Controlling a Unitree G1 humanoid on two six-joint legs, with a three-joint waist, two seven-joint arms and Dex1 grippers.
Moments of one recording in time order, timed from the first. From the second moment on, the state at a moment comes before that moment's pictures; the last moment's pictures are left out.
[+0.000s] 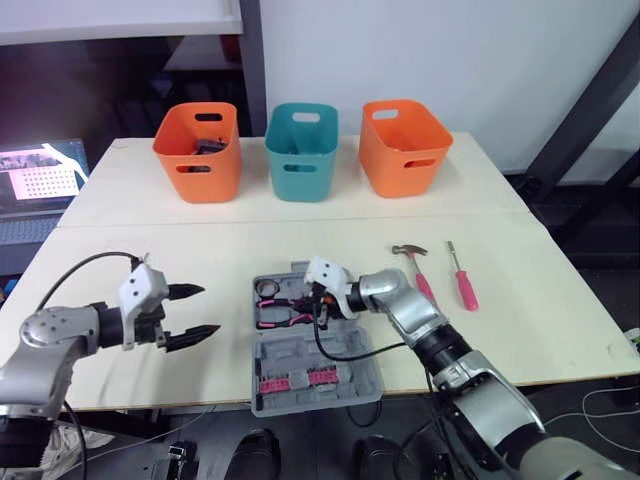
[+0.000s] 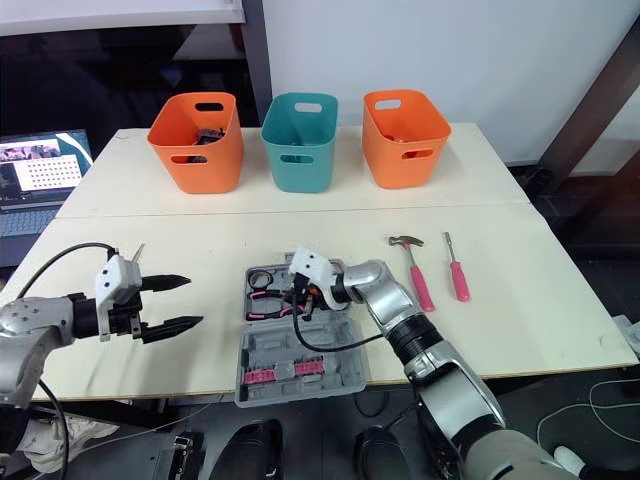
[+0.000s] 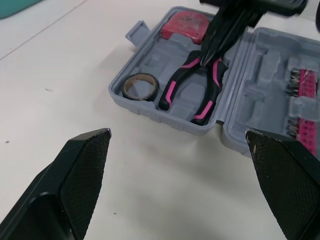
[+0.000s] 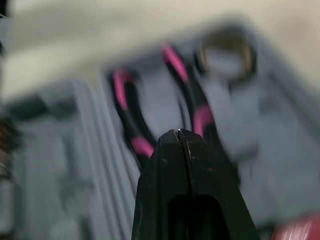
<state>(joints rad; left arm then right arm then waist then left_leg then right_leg) -0.10 0.83 0.18 0.03 -0.36 0.21 -1.17 -0.75 -0.19 0.38 0.59 0.00 0.32 0.99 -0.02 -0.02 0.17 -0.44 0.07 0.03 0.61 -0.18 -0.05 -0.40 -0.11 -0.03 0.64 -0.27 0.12</state>
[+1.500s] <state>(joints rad) -0.09 0.79 0.12 0.08 -0.26 0.13 -1.08 -0.72 -0.19 0.33 0.71 -0.05 0.00 0.96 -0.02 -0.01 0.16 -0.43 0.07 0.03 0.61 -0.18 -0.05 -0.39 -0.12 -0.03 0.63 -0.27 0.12</state>
